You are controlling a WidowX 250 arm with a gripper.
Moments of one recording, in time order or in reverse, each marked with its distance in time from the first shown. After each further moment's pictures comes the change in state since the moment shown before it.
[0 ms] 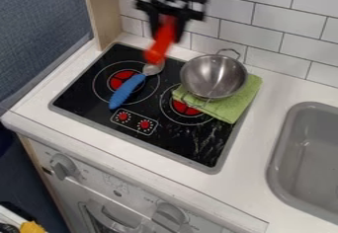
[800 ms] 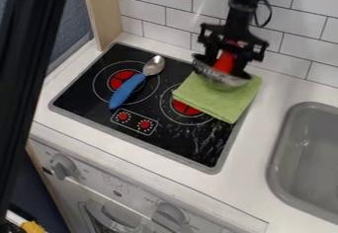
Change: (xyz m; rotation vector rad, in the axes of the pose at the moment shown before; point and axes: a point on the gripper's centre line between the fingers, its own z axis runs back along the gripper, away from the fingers) arm 0.012 -0.075 -0.047 0.019 -0.016 -0.153
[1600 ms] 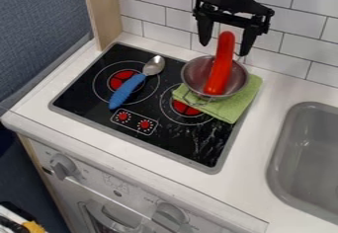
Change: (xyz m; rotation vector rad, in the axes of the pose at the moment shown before) arm -0.023 0.005 0.063 -0.064 -0.146 0.000
